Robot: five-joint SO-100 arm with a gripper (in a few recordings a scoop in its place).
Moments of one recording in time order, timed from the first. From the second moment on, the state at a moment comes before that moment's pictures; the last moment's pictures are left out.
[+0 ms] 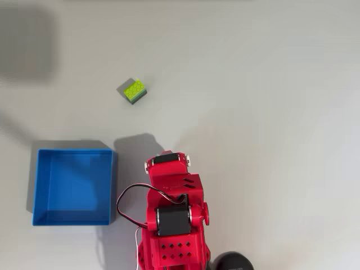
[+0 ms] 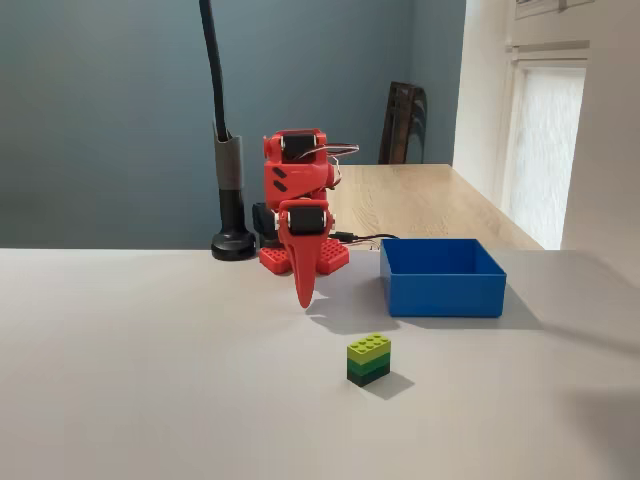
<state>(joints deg) -1.8 185.4 175.8 62.8 -4.7</state>
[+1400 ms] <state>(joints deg) -7.6 101.8 97.6 80.7 -9.1</state>
